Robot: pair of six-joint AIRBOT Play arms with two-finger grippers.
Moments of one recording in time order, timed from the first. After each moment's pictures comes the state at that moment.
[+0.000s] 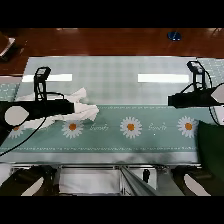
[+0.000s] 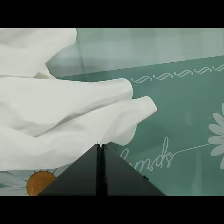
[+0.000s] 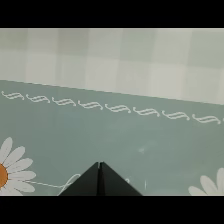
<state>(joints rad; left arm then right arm) -0.32 -0.81 0.72 1.32 -0.86 -1.67 0.04 -0.97 0.88 -1.38 1.06 1.51</state>
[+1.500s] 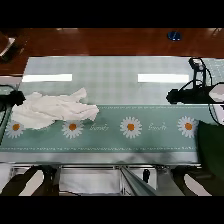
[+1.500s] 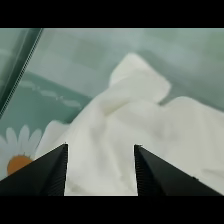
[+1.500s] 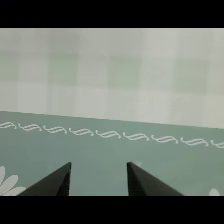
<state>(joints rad) 0.31 -0.93 0.76 1.71 -0.83 -1.80 0.04 -1.00 0.88 -1.41 0.96 1.55</state>
